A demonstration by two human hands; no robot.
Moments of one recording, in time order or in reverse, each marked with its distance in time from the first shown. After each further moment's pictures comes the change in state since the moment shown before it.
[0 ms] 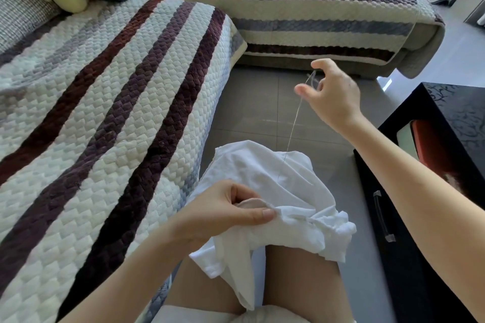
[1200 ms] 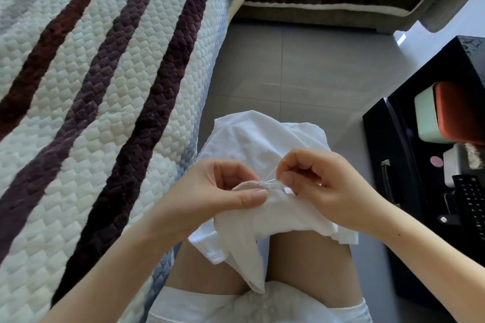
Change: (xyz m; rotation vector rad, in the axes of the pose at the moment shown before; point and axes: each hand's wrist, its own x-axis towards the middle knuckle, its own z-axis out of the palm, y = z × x) left_hand 0.008 -0.012 -0.016 -0.187 0.063 0.002; right_hand -0.144 -0.012 -0.002 0.581 -0.647 -0.155
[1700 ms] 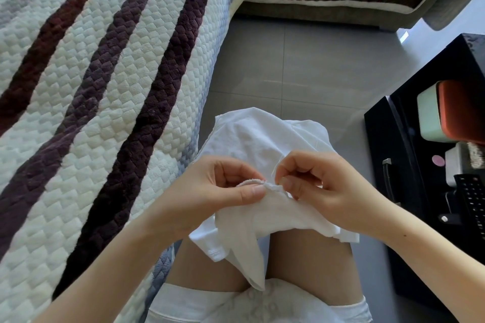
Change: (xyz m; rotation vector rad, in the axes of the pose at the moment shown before) left_hand -0.001 0.002 0.000 -0.020 -0.033 0.033; right_hand -0.002 -0.006 0.000 0.074 -0.078 0.025
